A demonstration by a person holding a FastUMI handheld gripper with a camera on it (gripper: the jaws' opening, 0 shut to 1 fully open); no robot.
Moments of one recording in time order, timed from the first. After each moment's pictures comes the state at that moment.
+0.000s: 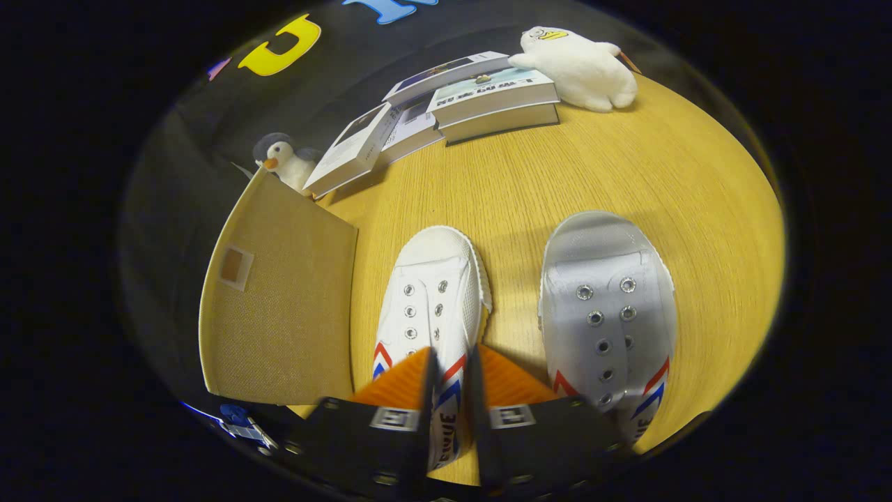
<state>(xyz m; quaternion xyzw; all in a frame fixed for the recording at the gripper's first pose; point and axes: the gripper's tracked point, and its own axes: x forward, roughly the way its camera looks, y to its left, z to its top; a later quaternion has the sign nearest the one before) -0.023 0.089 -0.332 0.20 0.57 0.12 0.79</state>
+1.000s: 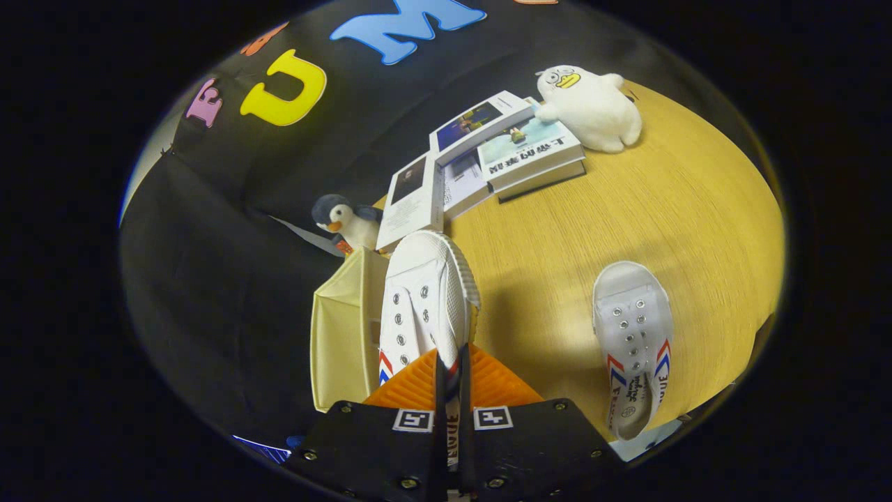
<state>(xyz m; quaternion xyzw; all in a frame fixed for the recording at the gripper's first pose) 0.011 0.137 -0.184 0.31 0.50 0.15 0.79</state>
